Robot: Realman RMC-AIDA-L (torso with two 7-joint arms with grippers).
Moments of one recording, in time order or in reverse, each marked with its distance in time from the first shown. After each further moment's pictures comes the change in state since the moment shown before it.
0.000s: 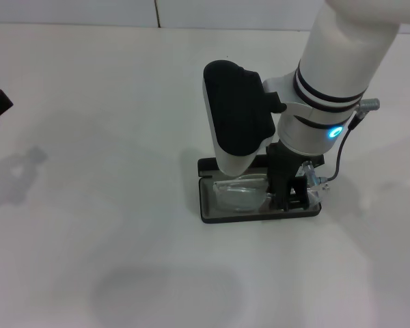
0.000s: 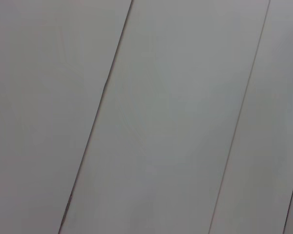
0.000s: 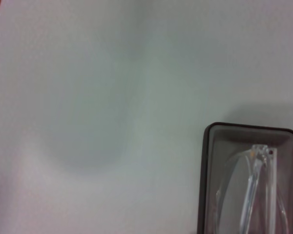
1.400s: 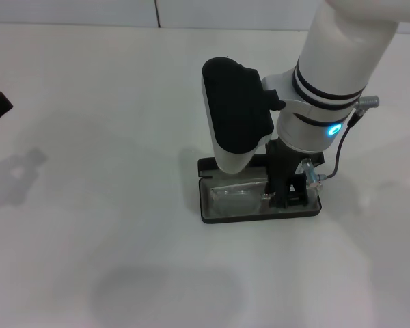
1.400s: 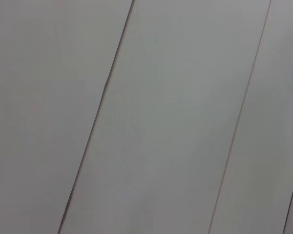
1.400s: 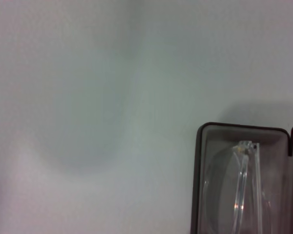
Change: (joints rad) left arm 0.005 -0.002 0.000 -0.001 0.000 0.002 0.000; right arm 0.005 0.000 0.002 -0.003 -0.009 0.001 0.007
